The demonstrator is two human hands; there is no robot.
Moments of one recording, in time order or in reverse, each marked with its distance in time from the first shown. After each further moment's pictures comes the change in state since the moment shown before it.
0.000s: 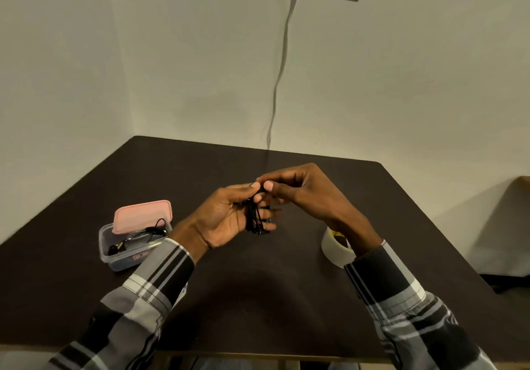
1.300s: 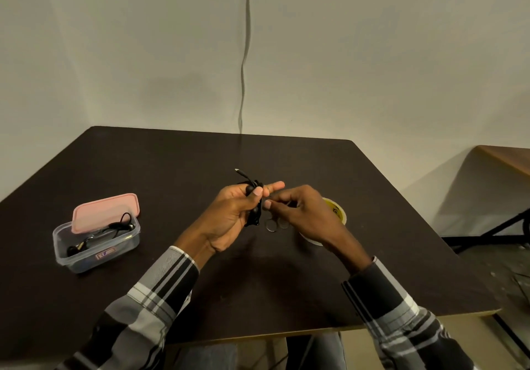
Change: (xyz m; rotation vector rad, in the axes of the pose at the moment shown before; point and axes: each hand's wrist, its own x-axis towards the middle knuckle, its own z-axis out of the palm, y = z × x) left_hand 0.027 -0.047 0.036 0.057 0.039 0.095; right_hand -0.059 0.049 0.000 -0.234 0.151 0.182
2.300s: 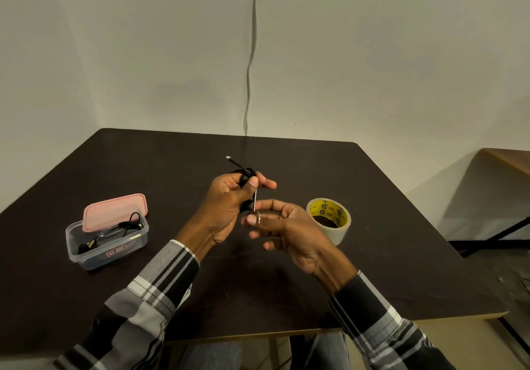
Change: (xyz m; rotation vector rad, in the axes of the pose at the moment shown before) left_hand -0.006 0.015 -0.006 0.224 0.164 0.188; right_hand -0.018 -0.028 0.035 0.917 -0.125 0.370
